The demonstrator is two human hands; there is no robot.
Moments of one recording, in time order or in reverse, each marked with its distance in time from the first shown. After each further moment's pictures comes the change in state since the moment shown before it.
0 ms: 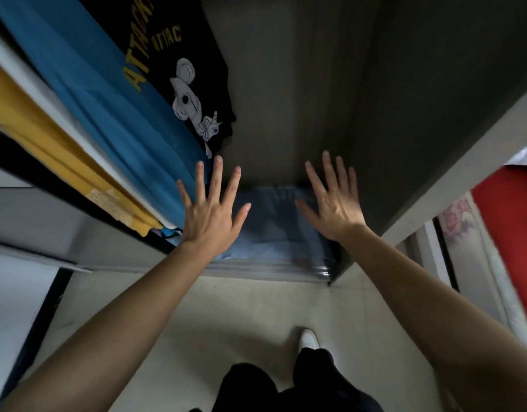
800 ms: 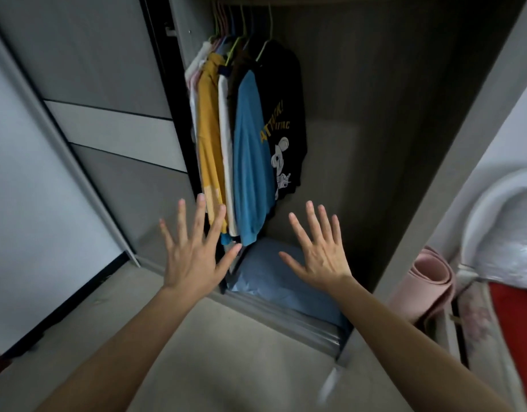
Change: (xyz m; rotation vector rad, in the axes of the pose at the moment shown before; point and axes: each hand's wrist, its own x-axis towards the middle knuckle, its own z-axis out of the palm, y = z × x) left_hand -0.293 0.008 -0.165 0.091 0.268 -0.414; right_hand -0.179 -0.130 -0.110 -0.064 0.267 -0.469
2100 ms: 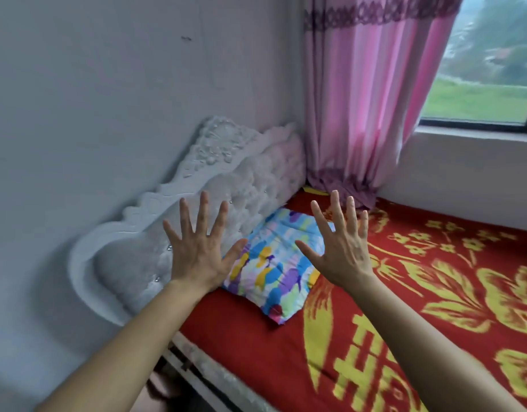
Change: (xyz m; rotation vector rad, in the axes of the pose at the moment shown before) left_hand 0.099 0.872 -0.081 -0.656 0.098 1.193; right_hand -0.478 0.539 -0.292 -0.667 0.207 1.397
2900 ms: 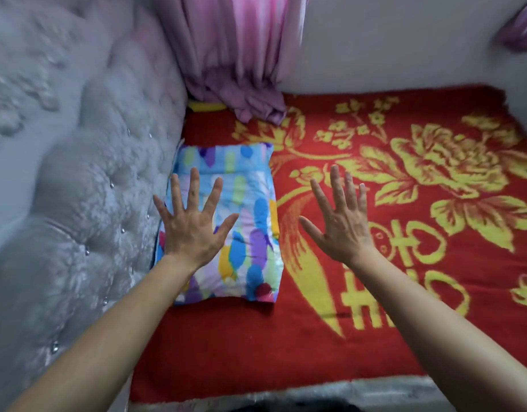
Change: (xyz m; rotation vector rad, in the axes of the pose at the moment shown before) left_hand 0.259 -0.041 0.357 -0.302 -0.258 0.591; right_hand 0.079 0.001 0.236 -0.299 -0.260 0.491
